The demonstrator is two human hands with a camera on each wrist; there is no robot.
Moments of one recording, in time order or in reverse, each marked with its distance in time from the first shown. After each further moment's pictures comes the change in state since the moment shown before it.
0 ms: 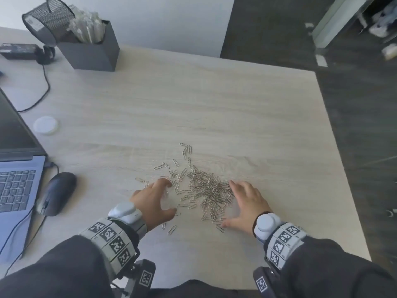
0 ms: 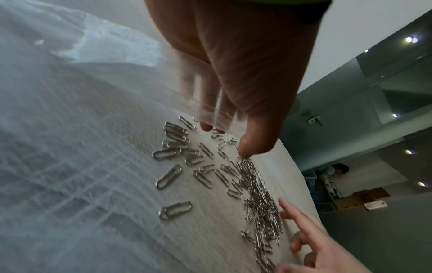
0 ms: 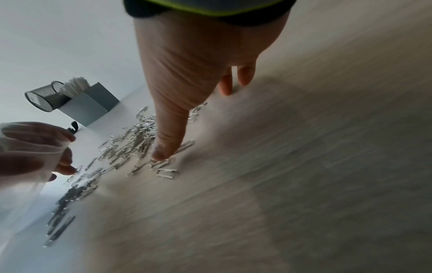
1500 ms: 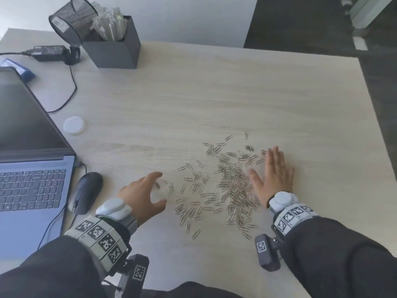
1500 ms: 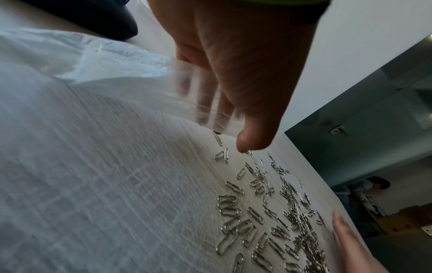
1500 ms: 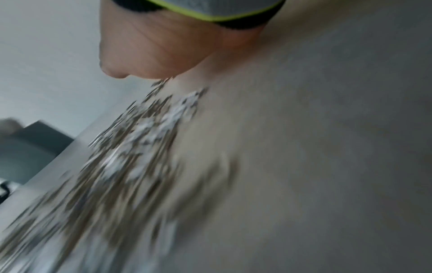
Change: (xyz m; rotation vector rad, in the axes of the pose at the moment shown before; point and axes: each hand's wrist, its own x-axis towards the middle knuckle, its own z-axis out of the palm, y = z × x) left_hand -0.004 -0.057 -0.049 0.097 0.046 -0.155; right_hand 0.083 0.001 0.002 0.083 0.296 0.188
